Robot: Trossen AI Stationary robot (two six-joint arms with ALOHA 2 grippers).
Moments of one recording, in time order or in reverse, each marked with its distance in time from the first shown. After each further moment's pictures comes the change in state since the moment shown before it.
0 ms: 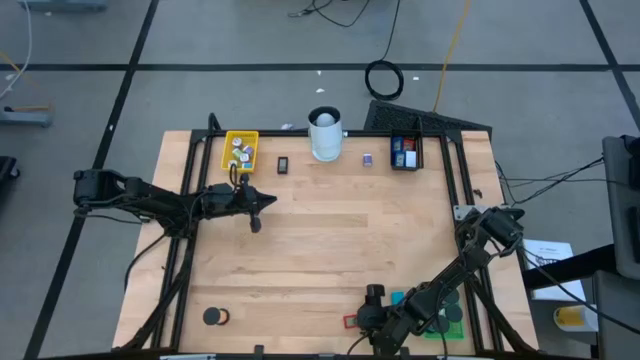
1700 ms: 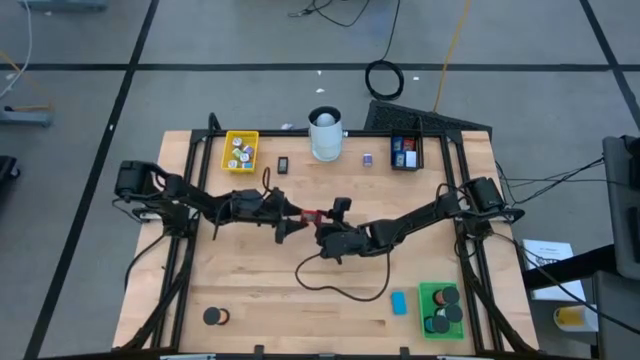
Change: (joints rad) left arm -0.133 0.379 0.296 0.162 0.183 -0.529; right arm -0.548 -0.060 -0.002 0.288 0.463 -0.822
